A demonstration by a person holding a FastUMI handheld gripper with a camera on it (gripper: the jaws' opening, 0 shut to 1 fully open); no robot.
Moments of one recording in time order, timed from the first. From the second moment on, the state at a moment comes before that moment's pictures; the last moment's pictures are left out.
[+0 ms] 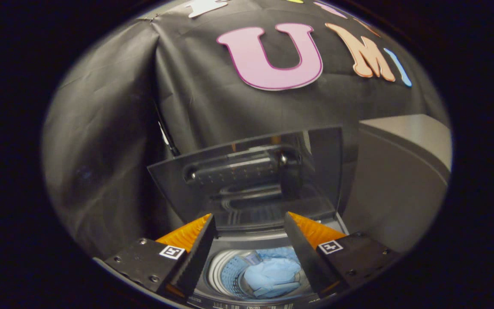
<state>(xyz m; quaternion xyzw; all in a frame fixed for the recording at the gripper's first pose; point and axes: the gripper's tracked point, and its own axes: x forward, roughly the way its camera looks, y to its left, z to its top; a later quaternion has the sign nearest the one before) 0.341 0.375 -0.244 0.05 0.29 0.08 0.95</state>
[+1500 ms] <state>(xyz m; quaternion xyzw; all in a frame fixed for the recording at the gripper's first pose) 0.474 0.386 -0.222 -0.04 0.17 0.04 0.98</state>
